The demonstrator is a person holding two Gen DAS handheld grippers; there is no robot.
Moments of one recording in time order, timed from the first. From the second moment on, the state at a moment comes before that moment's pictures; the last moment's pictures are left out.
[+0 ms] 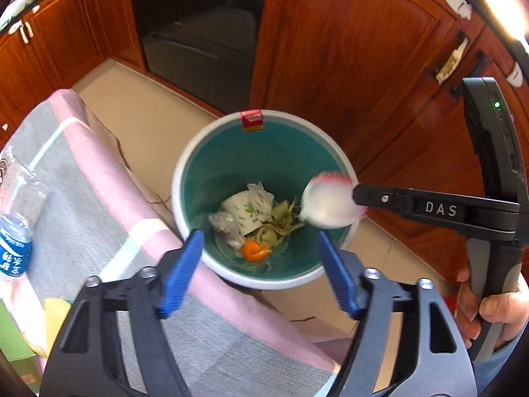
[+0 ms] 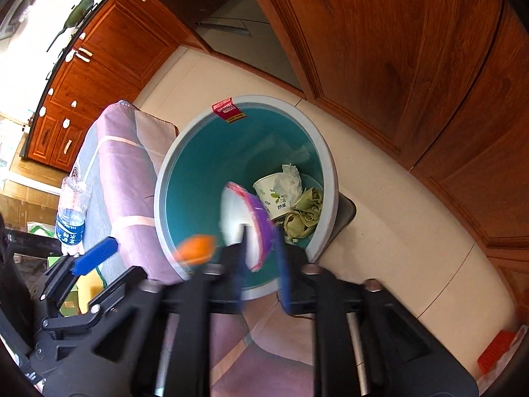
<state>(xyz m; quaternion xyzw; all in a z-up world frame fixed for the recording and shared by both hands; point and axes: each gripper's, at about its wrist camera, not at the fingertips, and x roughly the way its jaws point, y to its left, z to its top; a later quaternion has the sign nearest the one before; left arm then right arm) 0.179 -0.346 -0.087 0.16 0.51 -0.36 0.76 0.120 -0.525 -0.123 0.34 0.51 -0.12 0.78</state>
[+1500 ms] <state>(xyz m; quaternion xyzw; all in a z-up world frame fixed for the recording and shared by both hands) 0.109 -0.048 -0.033 0.03 0.50 -0.22 0.83 0.118 -0.296 -0.052 0.24 0.56 -0.04 0.79</state>
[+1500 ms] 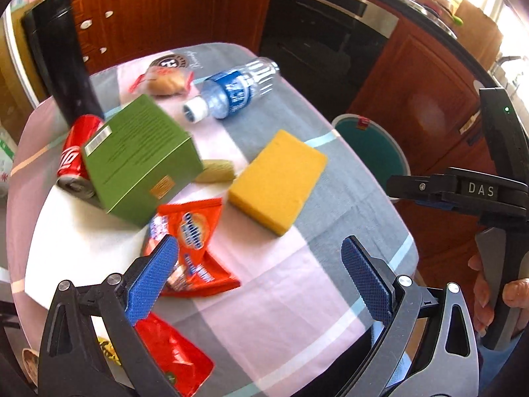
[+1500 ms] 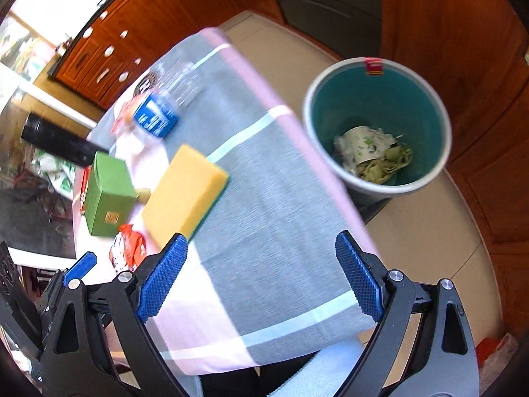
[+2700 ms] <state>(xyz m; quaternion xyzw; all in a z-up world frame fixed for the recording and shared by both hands) 0.166 0.162 -0.081 0.00 0.54 -0.13 0.83 0.175 -0.076 -0.112 0.13 0.65 0.05 0.75</state>
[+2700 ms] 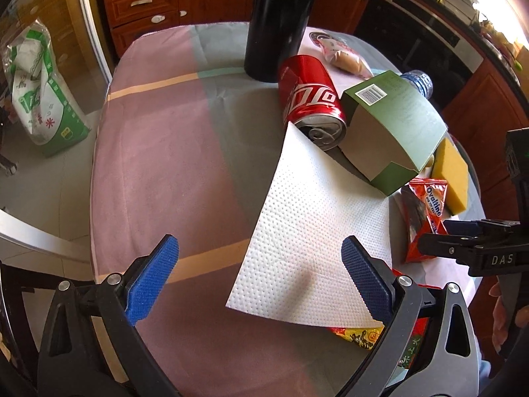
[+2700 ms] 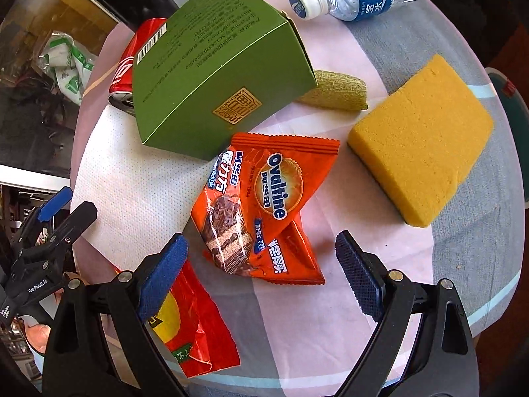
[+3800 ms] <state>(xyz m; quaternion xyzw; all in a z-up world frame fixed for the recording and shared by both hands) 0.130 0.093 -0.050 0.01 0.50 -0.22 0.84 0.152 -0.116 -0.074 0.09 0.58 0.06 0.81</state>
